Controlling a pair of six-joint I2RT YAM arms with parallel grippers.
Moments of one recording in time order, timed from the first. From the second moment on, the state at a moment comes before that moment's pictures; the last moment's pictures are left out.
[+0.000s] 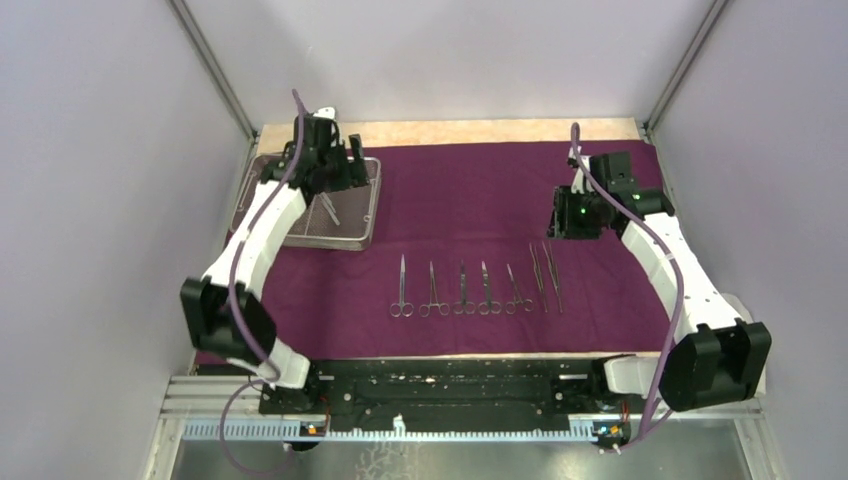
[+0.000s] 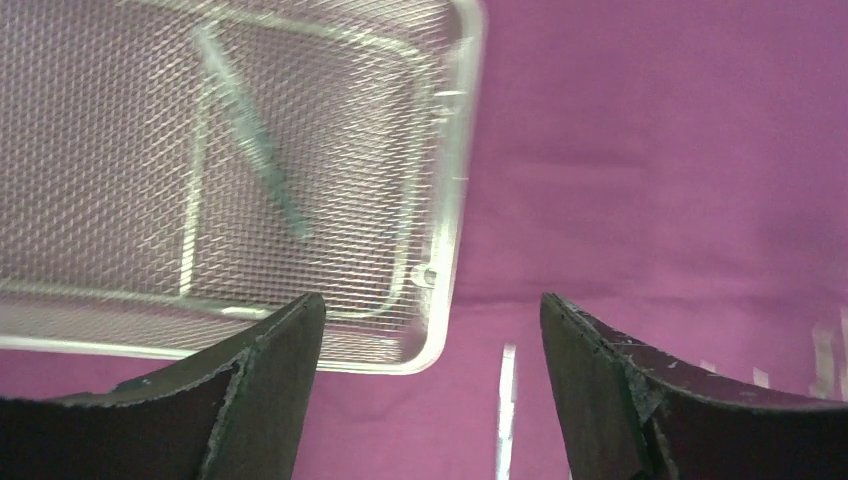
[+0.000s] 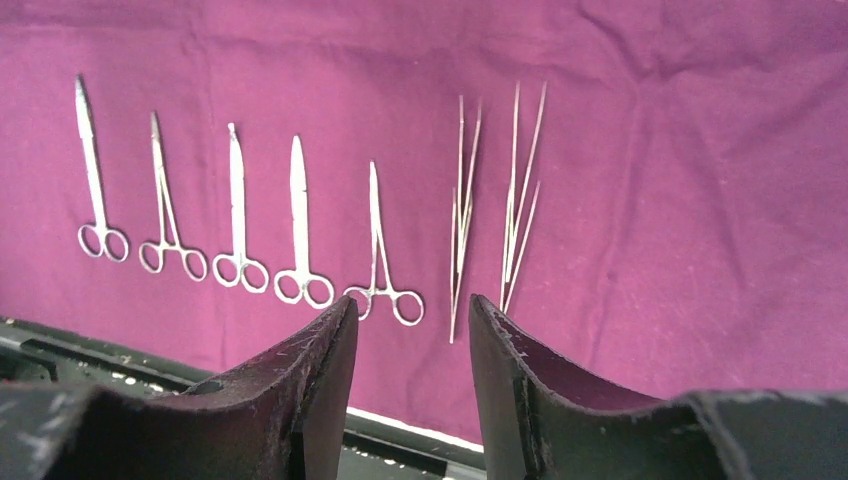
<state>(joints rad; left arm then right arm) -0.24 1.48 1.43 -0.60 0.00 -0.33 0.17 1.28 1.19 -0.88 -0.17 0.16</state>
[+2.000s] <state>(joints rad) 0.11 2.21 1.89 -1.25 -0.16 -0.93 0.17 1.44 1.11 -0.82 -0.38 0.14</state>
